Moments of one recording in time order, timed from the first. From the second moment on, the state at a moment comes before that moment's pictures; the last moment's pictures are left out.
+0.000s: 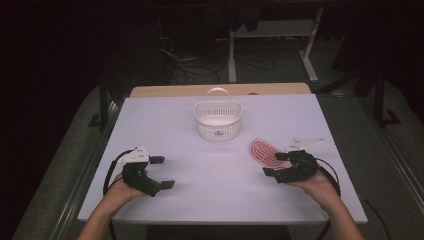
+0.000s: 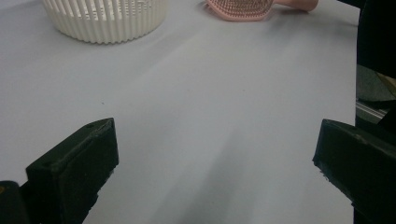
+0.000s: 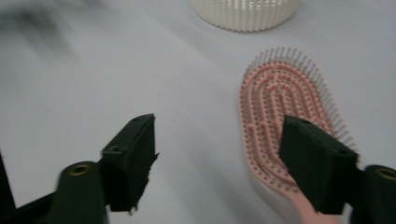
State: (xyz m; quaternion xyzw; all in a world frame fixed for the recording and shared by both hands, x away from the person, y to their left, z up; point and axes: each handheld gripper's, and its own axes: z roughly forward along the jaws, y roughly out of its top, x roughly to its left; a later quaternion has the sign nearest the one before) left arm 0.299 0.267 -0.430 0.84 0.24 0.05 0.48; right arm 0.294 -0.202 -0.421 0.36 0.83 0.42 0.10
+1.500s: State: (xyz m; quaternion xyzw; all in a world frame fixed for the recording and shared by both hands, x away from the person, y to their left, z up) left arm 0.300 0.268 -0.435 0.84 0.24 0.06 0.49; right arm 0.299 -0.178 -0.420 0.33 0.84 0.43 0.09
